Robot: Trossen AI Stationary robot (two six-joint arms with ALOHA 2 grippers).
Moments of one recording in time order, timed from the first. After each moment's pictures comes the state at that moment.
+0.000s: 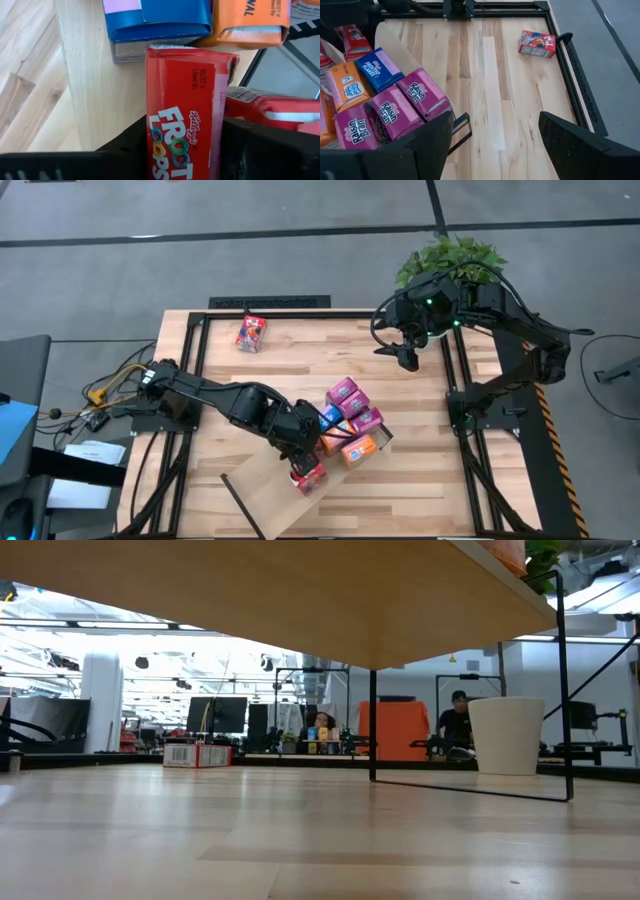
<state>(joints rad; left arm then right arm) -0.36 1.85 2.00 -1.22 -0.09 -0.95 -0.23 1.36 1.81 -1.15 -0.10 -0.14</state>
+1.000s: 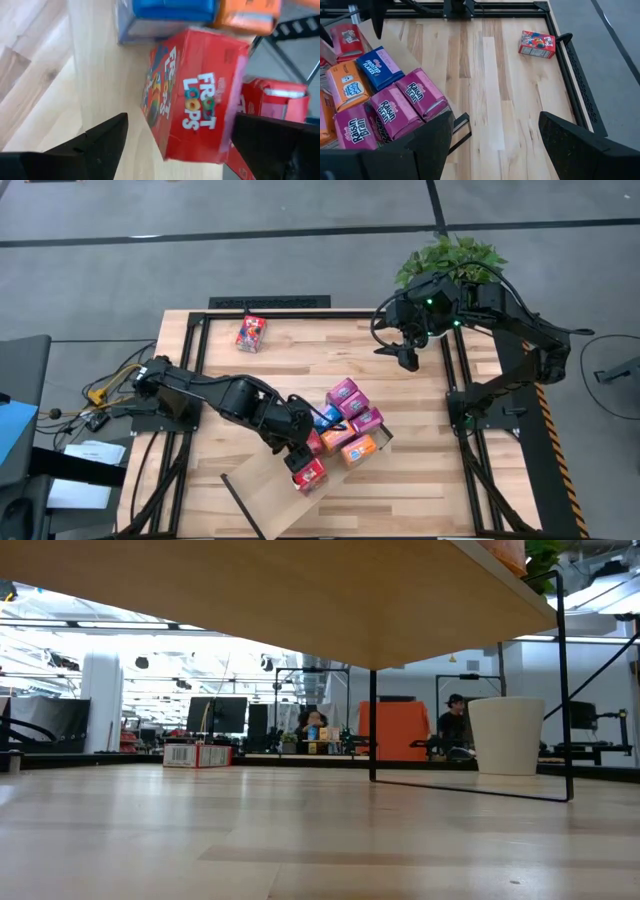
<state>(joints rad) -0.35 1.80 2.00 -1.25 -0.02 -1.04 -0.23 1.36 1.81 -1.15 -0.10 -0.15</state>
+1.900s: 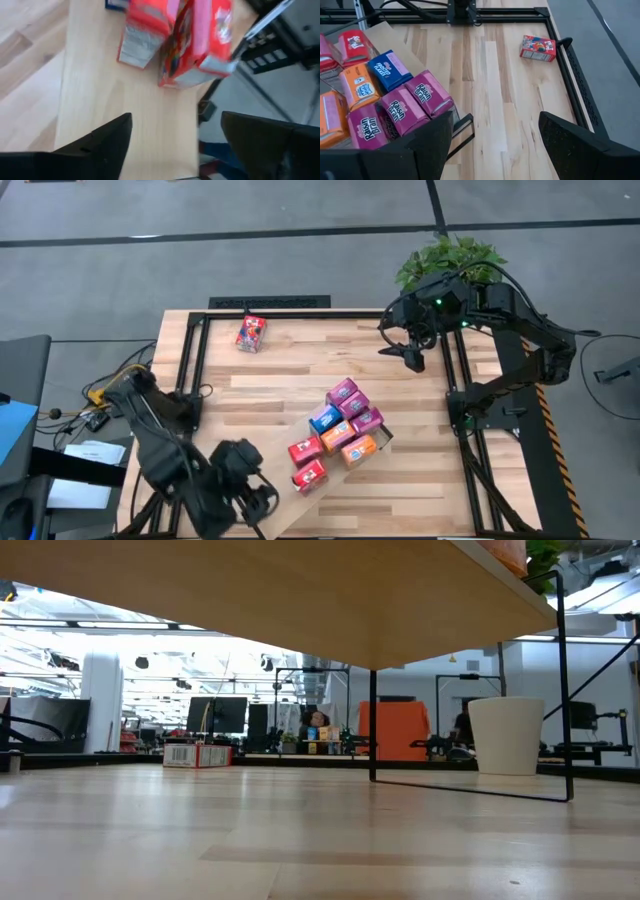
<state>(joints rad) -0.81 1.75 2.00 -1.27 -0.54 -1.46 -0.22 1.33 1.81 -1.16 -0.10 -0.13</state>
